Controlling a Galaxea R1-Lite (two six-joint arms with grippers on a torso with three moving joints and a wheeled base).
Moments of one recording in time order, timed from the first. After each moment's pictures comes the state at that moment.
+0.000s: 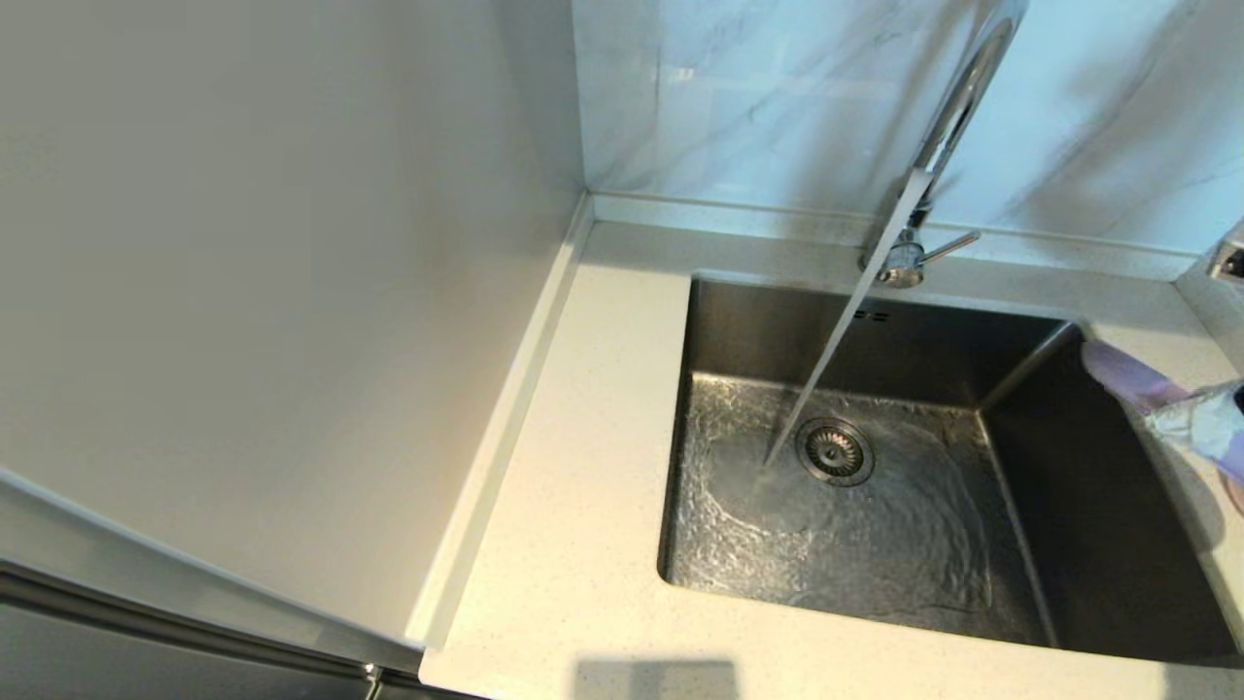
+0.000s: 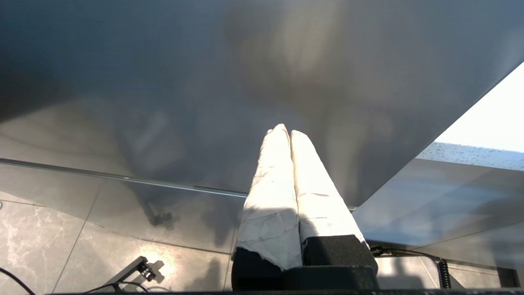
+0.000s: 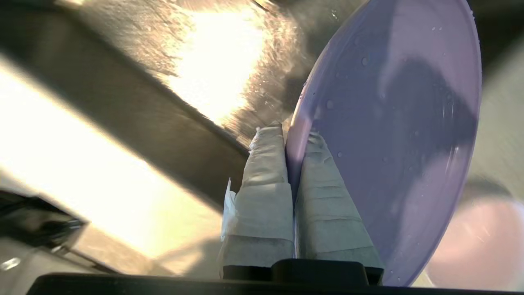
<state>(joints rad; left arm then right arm) 0.00 0.00 0.00 0.00 0.00 0.00 -0.23 1.44 -1.39 0.78 0.33 -0.62</state>
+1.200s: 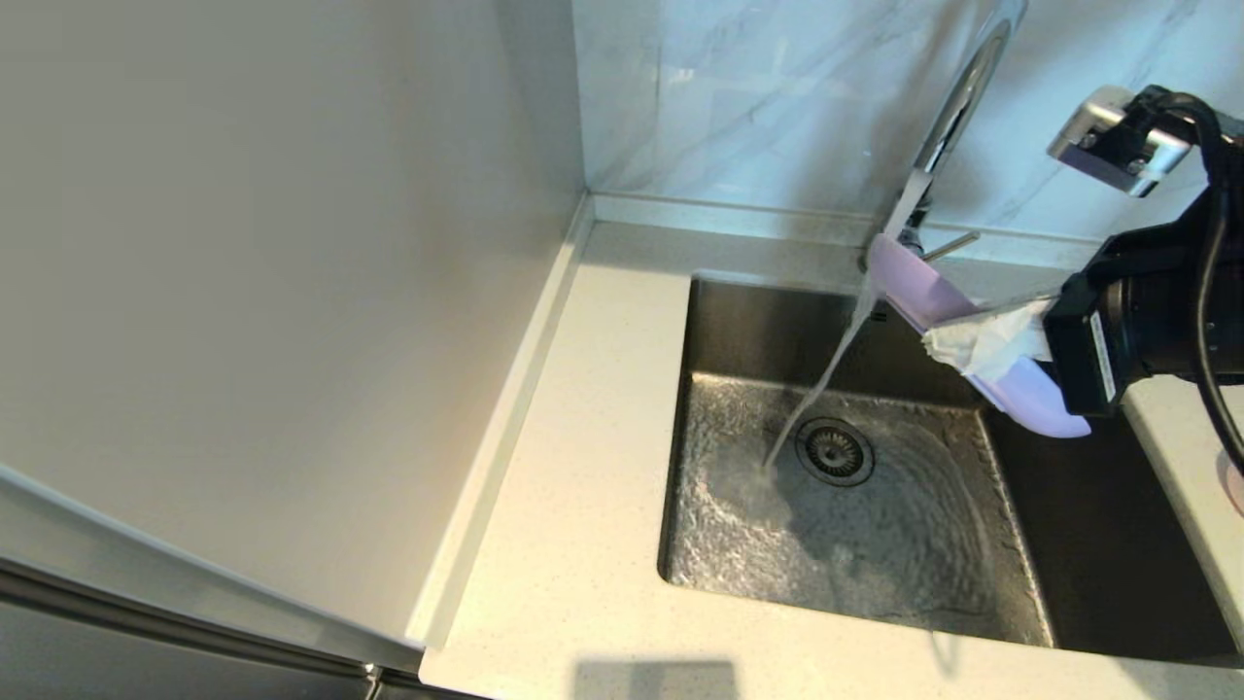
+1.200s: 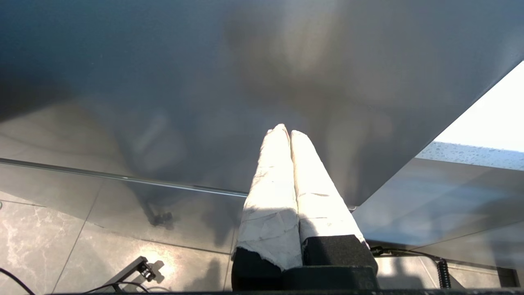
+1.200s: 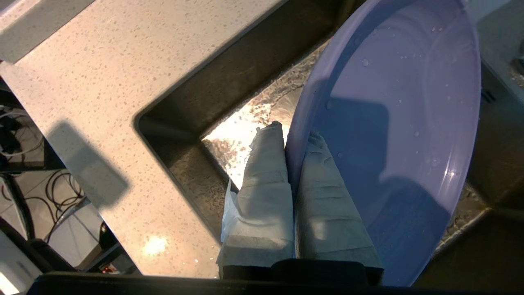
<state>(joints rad) 0.00 0.00 0.00 0.00 0.00 0.00 0.41 1.42 -1.39 0.44 0.13 -0.26</state>
